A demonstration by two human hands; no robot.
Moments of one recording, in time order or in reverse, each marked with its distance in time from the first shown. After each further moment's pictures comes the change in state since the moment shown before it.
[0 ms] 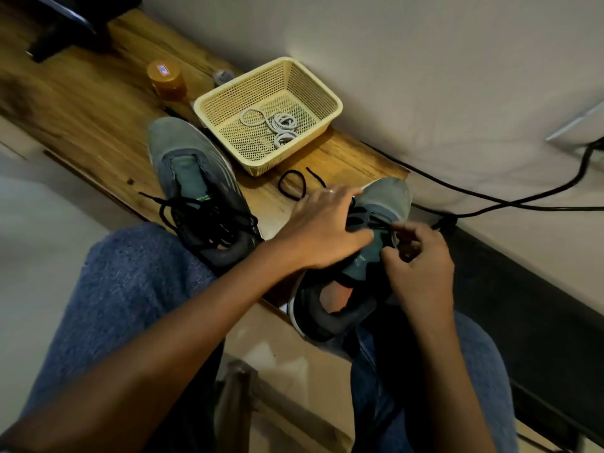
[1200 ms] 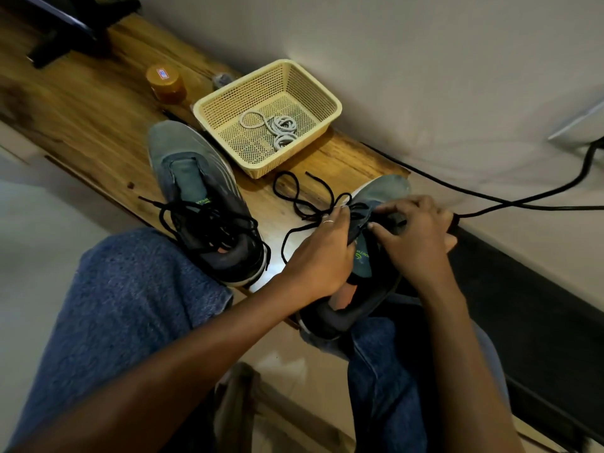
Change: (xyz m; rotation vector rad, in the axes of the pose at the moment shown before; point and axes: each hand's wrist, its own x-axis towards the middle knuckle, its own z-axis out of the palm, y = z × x) left_hand -0.004 -0.008 0.038 -0.146 -0.016 -0.068; right_hand 0.040 -0.008 0.003 -0.366 -0.146 -0.116
